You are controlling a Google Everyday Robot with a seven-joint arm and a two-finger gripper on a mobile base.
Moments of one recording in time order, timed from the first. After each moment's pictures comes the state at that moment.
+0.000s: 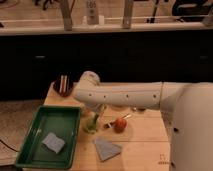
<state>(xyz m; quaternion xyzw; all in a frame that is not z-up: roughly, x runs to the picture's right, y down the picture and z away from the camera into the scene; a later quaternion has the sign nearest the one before) -0.037 0.127 0.775 -0.26 -0.07 -0.43 0.86</state>
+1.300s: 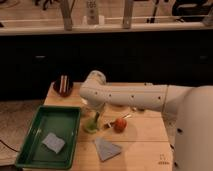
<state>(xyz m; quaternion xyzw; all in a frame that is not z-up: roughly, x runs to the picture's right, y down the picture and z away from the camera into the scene) -0.033 0.127 0.789 -0.25 -0.12 -0.45 0.85</state>
